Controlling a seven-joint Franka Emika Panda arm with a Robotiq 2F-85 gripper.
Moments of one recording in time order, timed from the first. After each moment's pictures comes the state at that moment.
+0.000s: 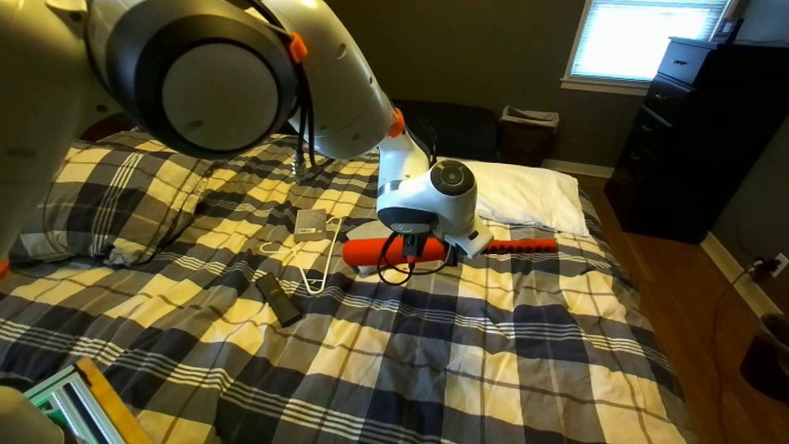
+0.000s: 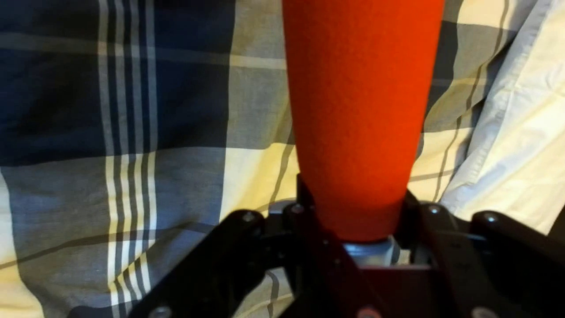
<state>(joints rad) -0.42 0.71 0.24 -1.80 0.76 2.95 0.05</state>
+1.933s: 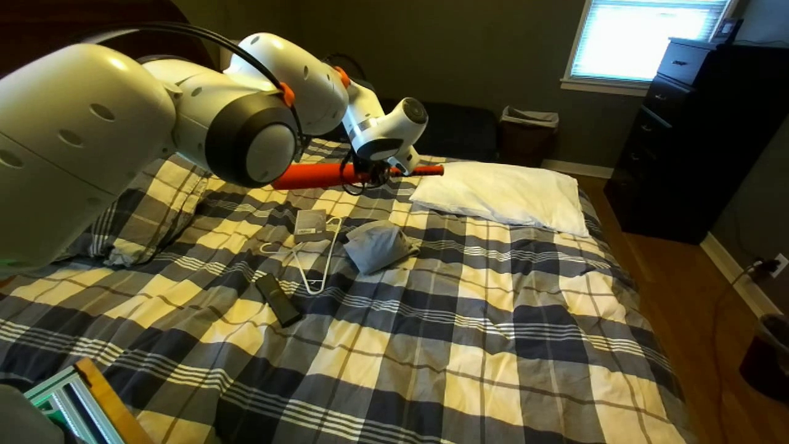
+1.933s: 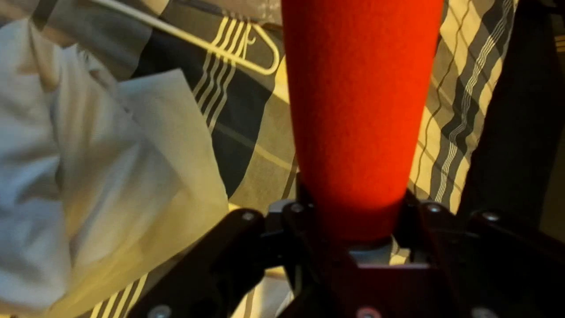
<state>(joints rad) -0.05 1.00 0.24 -1.11 0.64 2.36 0.29</state>
